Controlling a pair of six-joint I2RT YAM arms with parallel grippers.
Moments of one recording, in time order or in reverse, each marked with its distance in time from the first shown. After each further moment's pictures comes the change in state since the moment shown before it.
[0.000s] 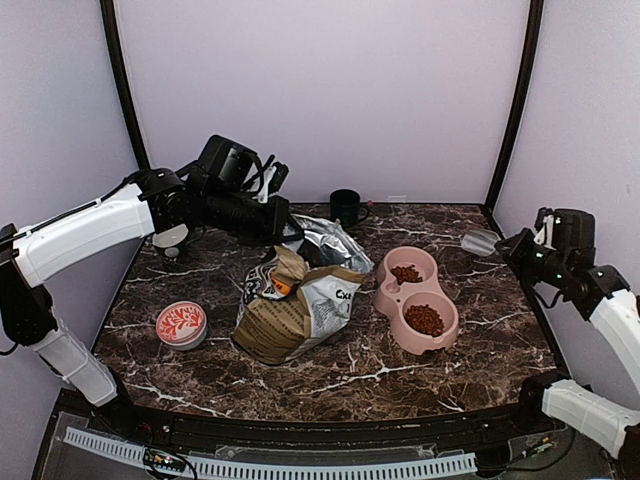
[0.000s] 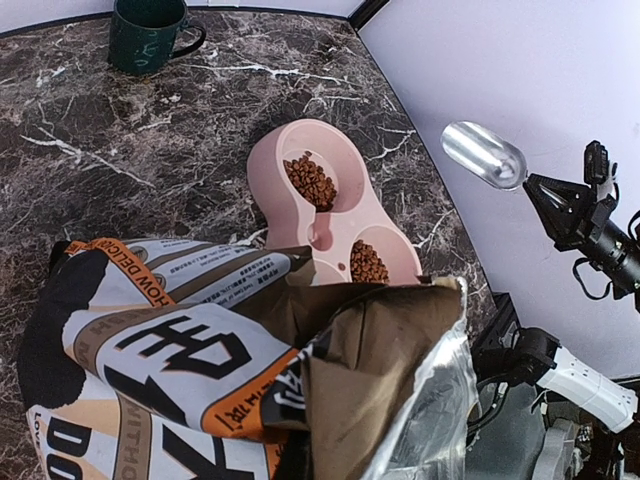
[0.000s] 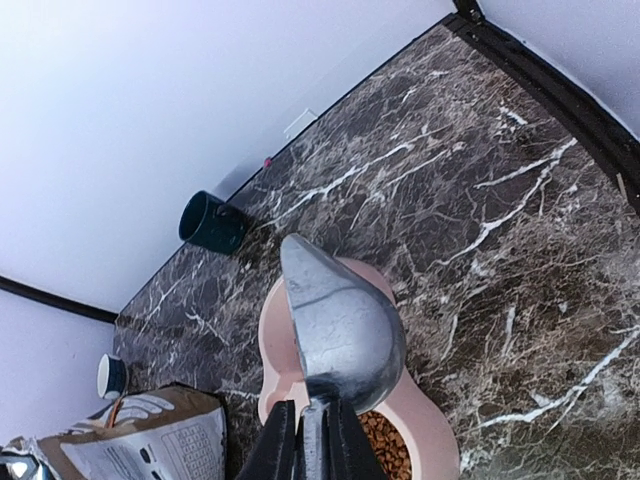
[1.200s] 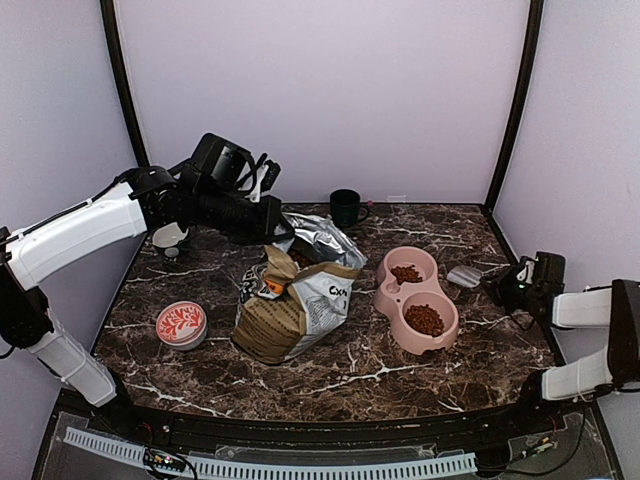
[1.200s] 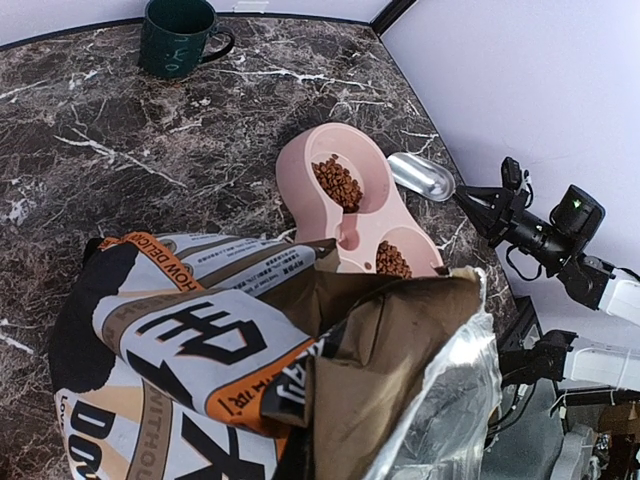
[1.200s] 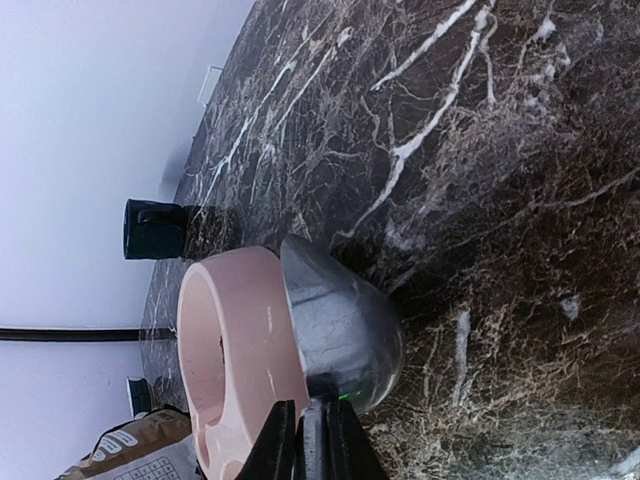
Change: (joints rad) left arm 0.006 -0.031 0.000 -0.055 -0.055 0.028; right arm -0.301 0.505 -0.372 0.763 -0.378 0.138
